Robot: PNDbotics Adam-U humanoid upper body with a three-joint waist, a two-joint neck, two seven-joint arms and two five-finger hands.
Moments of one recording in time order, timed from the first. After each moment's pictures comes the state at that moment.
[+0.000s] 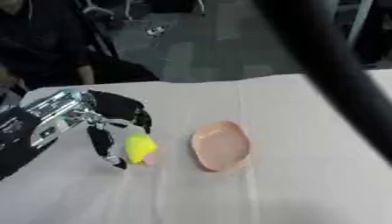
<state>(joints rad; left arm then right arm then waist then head) -0.53 0.92 -0.36 -1.48 -0.85 -0.44 -0.54 -0.18 -0.50 -0.06 -1.99 -0.17 -0.74 0.38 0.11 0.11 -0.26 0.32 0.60</state>
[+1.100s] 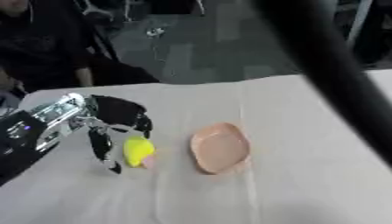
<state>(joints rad) -0.54 0.91 -0.36 -1.43 -0.96 -0.52 -0.46 -0.20 -0.50 -0.07 -1.99 -0.19 -0.71 0.40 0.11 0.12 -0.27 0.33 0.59</state>
